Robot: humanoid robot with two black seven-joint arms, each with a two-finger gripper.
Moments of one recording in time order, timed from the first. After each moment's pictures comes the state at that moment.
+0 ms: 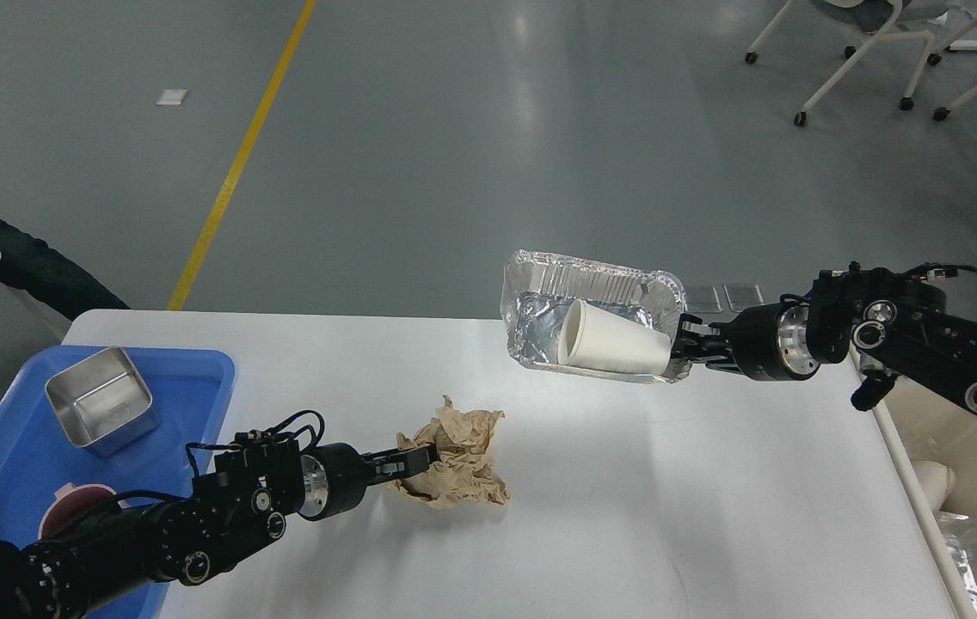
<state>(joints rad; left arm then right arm) -0.67 0.15 -0.14 -0.75 1.26 -0.11 -0.20 0.92 -0.58 0.34 1.14 -0.91 0.50 -0.15</state>
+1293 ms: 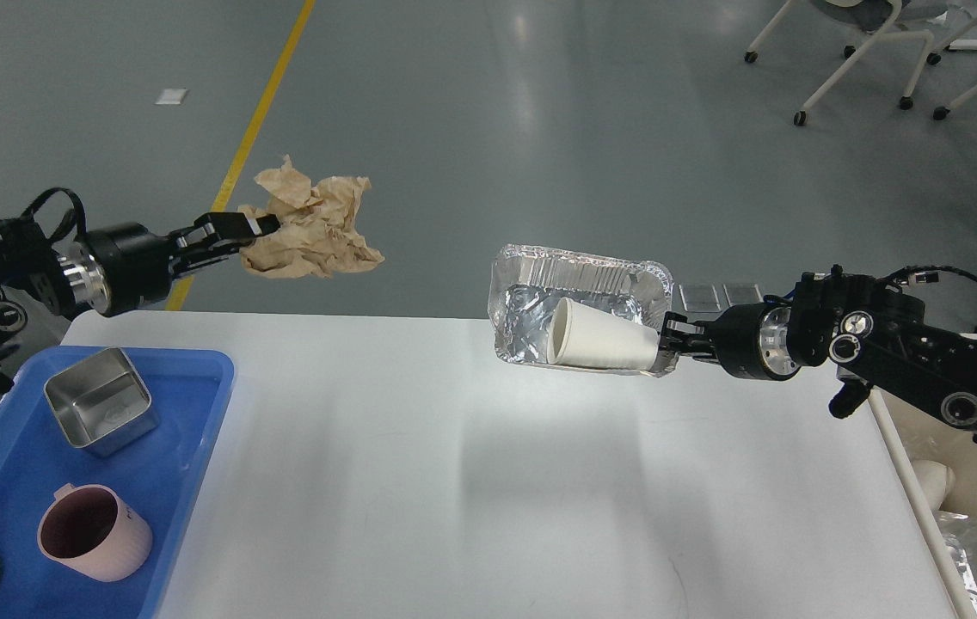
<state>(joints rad) -0.86 0.73 -0.57 -1.12 1.10 -0.40 -0.29 0.92 -0.56 0.32 1.17 -0.96 0.40 -0.15</state>
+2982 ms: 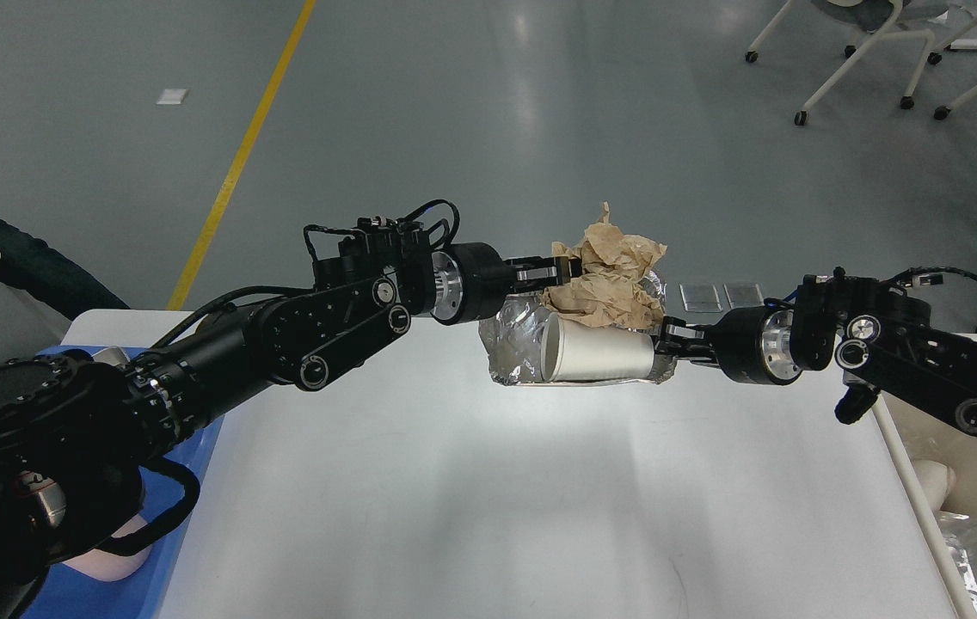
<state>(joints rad) -1.15 -0.08 -0.25 -0.64 1.18 -0.29 -0.20 0.91 -0.59 0.32 1.23 -0.96 0.40 -0.15</state>
